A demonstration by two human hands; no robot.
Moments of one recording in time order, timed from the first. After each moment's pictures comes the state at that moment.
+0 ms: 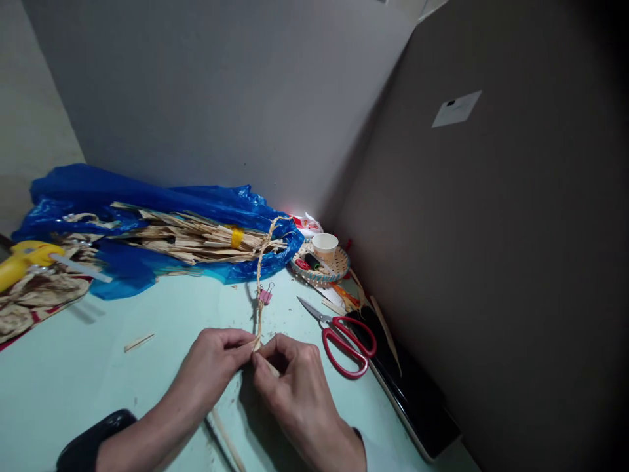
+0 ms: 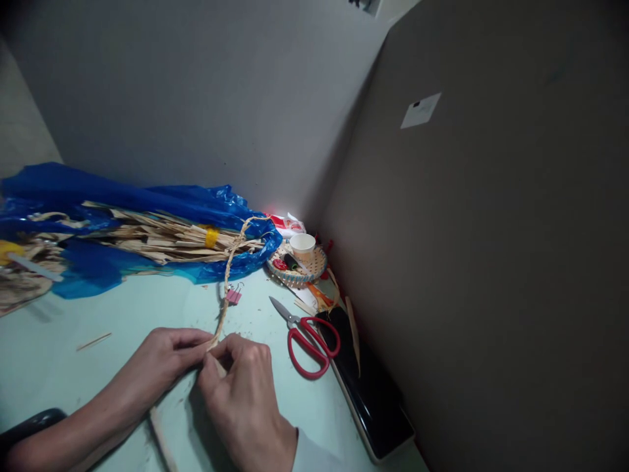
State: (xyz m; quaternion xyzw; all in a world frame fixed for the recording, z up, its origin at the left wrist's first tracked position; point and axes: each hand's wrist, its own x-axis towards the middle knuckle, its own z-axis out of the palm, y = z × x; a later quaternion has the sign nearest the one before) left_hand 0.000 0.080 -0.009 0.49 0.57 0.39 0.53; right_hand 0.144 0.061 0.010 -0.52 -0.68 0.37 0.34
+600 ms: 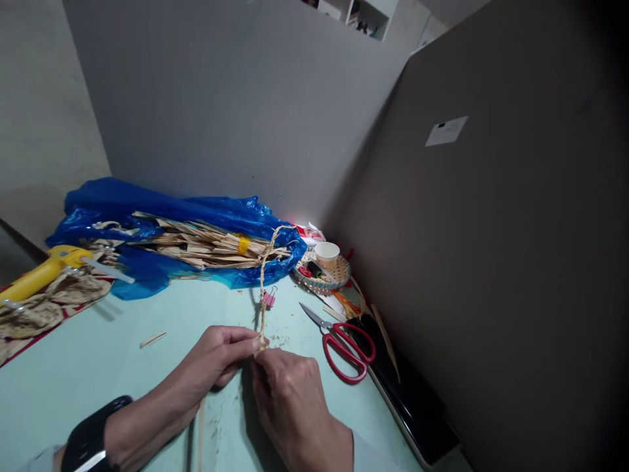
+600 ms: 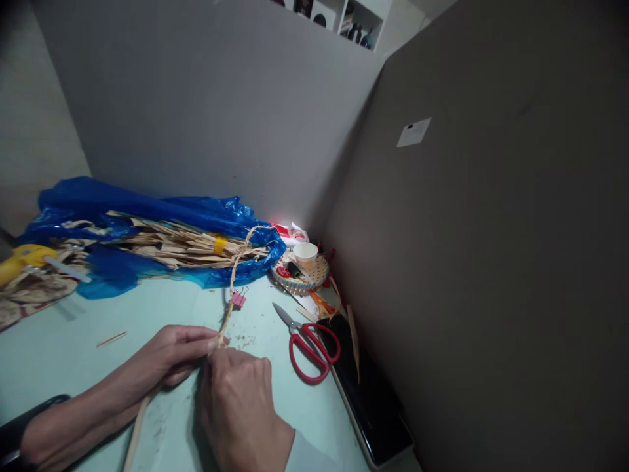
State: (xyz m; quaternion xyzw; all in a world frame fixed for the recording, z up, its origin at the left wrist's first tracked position) left_hand -0.009 0.075 0.001 0.45 0.50 0.39 0.63; right_hand 0.148 0.053 -0.004 -0.43 -0.85 0.12 0.29
